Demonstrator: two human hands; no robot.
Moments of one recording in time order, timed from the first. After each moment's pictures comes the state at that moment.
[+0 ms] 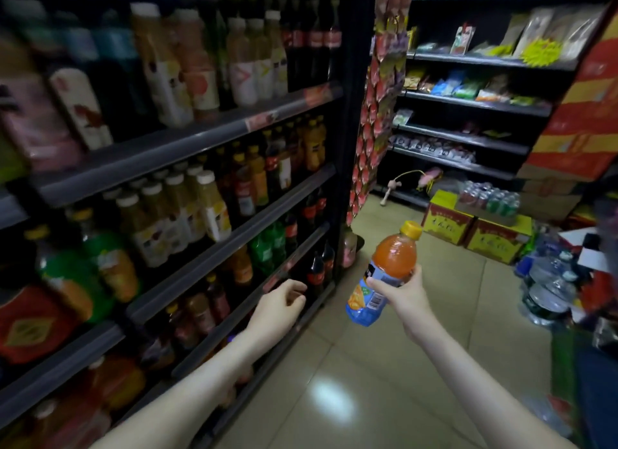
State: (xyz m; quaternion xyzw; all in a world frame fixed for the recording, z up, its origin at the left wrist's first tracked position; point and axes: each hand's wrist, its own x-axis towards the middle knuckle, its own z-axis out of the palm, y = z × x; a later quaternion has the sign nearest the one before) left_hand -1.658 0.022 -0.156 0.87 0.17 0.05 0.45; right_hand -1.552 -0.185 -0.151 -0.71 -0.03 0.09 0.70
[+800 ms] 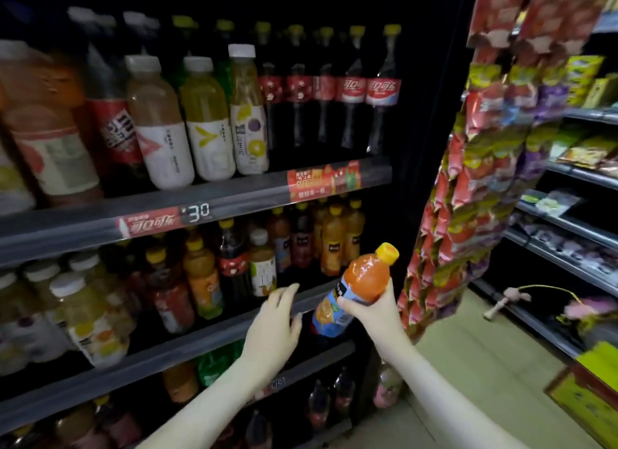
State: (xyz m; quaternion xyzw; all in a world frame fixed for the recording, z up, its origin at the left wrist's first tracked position) left_hand -1.186 0.082 -0.162 0.89 0.34 0.24 0.18; right_hand -1.024 -0.025 -0.143 -0.65 -0.32 0.24 0.64
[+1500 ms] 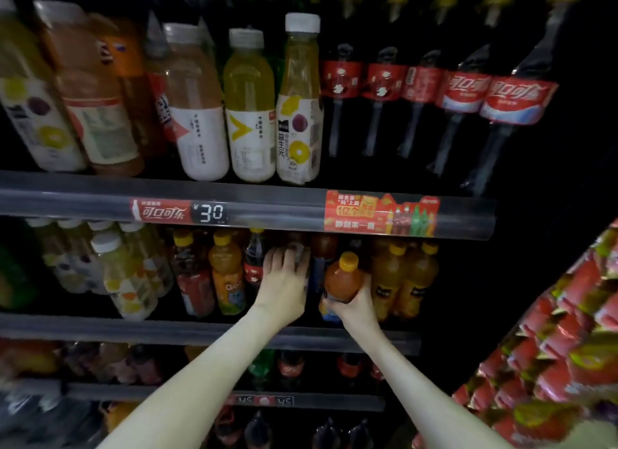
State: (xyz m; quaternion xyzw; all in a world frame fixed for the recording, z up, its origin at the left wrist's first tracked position) left_hand -1.113 0.193 -0.155 0.83 0.50 0.18 -0.15; right_hand -0.957 0.149 -0.181 -0.63 -0.48 0.35 0.49
